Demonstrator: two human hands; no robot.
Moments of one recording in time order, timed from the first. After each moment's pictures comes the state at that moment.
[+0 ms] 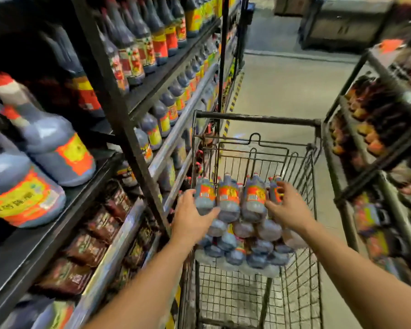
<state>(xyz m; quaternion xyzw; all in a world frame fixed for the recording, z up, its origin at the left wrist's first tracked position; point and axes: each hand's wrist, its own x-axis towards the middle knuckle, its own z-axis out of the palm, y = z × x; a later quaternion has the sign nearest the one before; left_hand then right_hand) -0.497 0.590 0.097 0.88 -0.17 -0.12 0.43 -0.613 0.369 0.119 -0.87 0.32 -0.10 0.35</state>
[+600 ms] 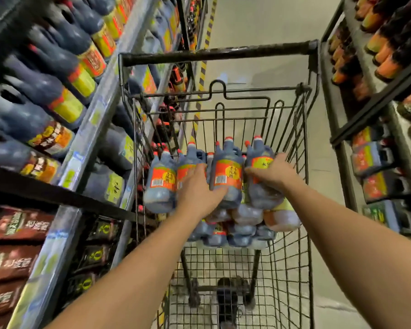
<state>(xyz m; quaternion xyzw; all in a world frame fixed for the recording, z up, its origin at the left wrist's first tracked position) -0.467 0.409 -0.003 0.90 -0.25 -0.25 0.27 -0.563 0.217 -0.018 -0.76 0.51 0.08 0.39</state>
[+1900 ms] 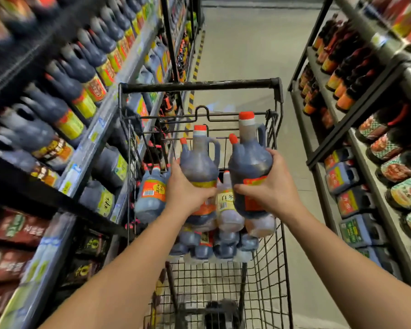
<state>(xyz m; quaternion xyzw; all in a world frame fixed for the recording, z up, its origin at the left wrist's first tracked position) -0.486 0.405 0.041 0.83 -0.17 -0.22 0.48 -0.627 0.266 0.079 -0.80 0.37 -0.19 0.43</state>
